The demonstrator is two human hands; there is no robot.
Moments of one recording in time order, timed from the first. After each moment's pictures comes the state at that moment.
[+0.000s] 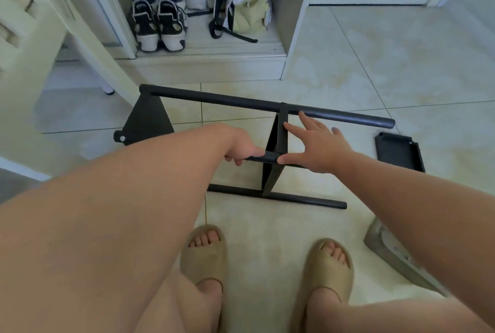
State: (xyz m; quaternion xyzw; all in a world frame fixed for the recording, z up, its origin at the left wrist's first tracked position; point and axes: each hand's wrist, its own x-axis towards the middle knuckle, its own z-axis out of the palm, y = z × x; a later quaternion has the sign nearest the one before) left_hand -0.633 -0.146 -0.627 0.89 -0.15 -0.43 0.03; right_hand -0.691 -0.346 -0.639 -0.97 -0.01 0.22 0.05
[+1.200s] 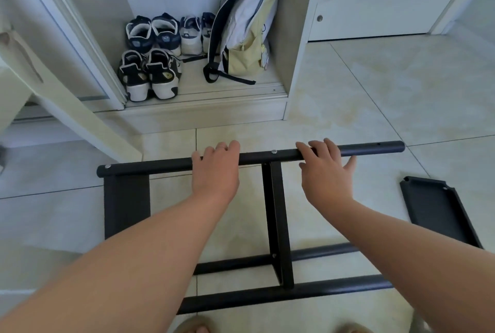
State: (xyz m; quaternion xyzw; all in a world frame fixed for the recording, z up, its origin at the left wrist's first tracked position) left_hand -0.552 -0.161 -0.702 0.99 -0.10 0.02 0.04; right_hand -0.599 -0.365 -0.710 -0.99 0.08 -0.03 0.05
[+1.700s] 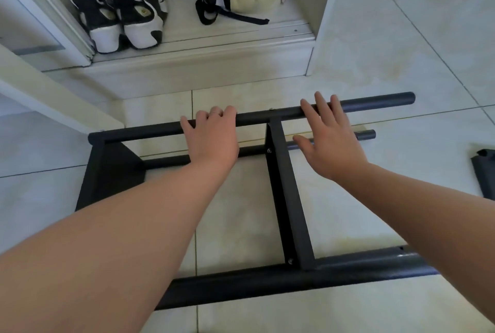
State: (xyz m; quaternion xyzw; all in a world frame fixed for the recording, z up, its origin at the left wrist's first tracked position) left_hand -0.463 -0.158 -0.818 1.00 -0.05 0.00 0.03; right_hand -0.509 -0.372 -0.829 -0.99 0.01 0.04 0.15
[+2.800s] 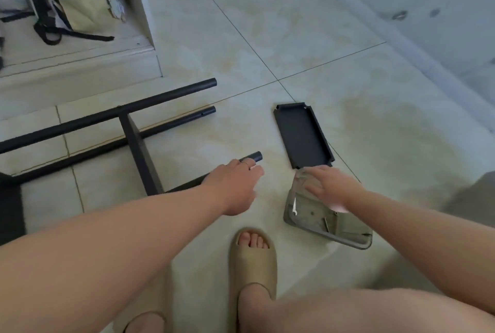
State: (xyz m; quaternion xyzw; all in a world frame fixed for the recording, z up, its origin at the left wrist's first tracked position) left_hand -0.725 -0.364 -0.696 0.83 -0.49 -0.26 0.02; right_hand -0.855 -0.583 -0.702 -0.92 0.23 0.30 0.11
